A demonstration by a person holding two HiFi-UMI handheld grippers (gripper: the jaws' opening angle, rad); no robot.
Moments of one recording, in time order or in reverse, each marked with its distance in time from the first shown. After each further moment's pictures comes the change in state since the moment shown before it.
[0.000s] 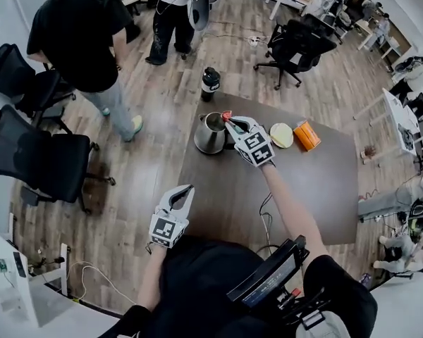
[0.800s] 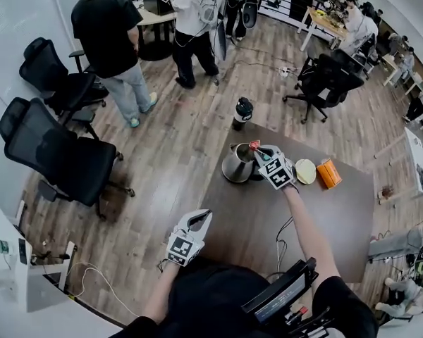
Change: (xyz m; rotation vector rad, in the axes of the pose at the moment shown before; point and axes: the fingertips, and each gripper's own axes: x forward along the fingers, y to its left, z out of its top) left arm -0.003 0.011 -0.014 -0.014 0.054 0.042; right arm 0.037 -0.023 -0.039 -0.192 0.206 0.025
